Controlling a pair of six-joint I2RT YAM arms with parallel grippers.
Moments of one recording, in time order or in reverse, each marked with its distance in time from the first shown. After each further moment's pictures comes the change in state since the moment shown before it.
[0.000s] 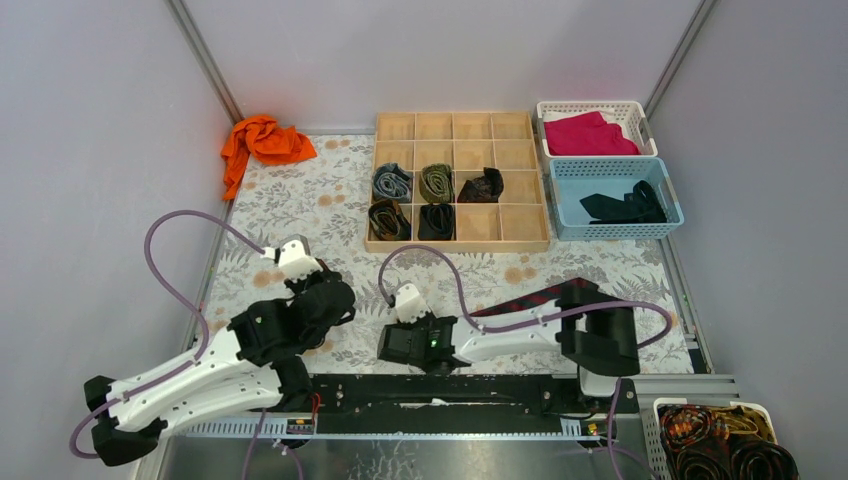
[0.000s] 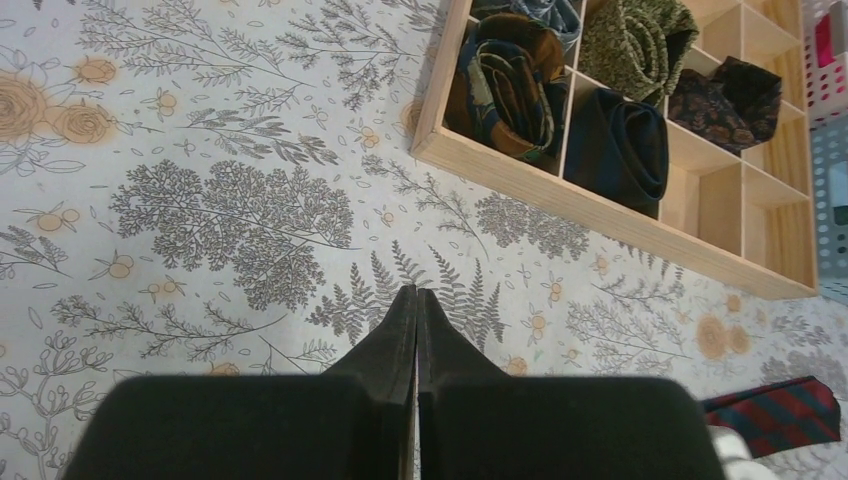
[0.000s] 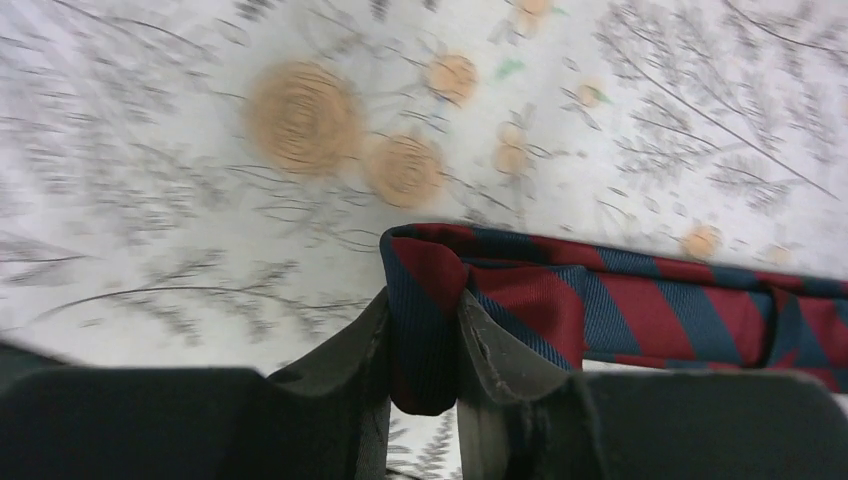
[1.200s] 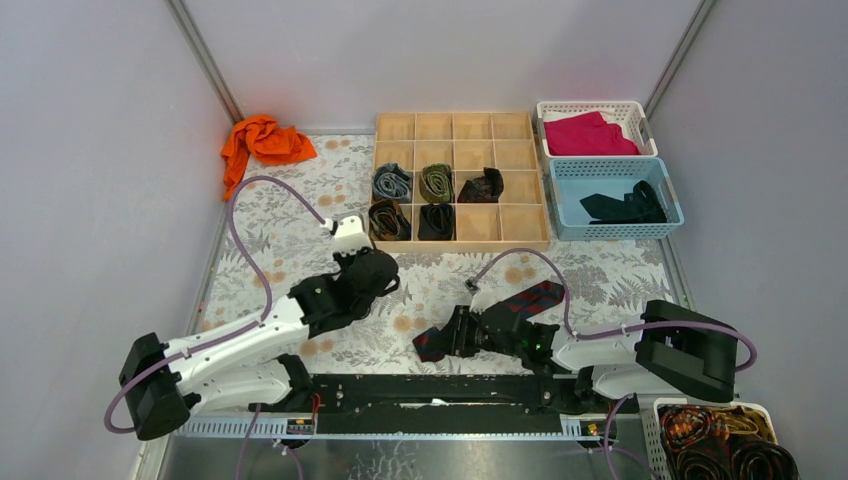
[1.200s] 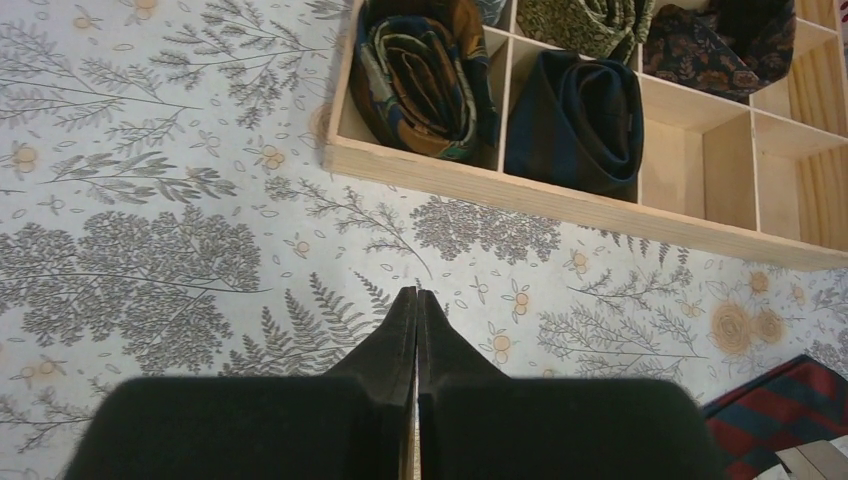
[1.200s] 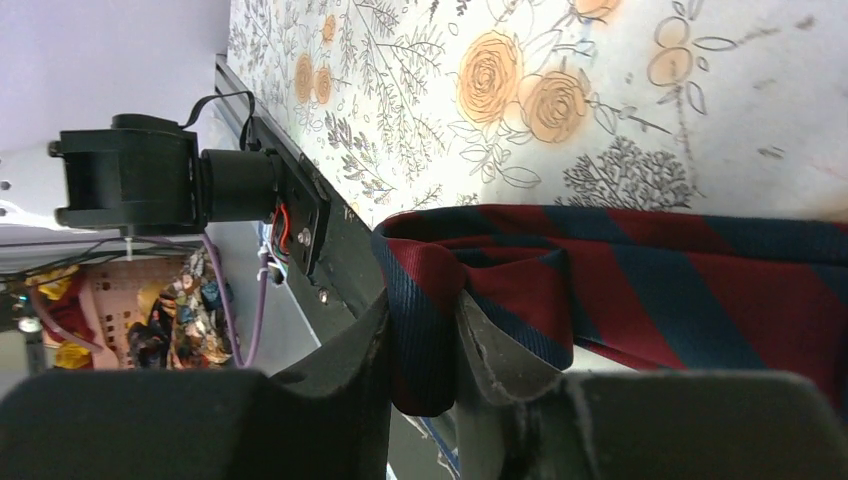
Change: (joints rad) left arm 0.090 0.375 0.041 0.377 0.111 0.228; right arm -0.283 -0.513 -0.840 1.212 -0.705 0.279
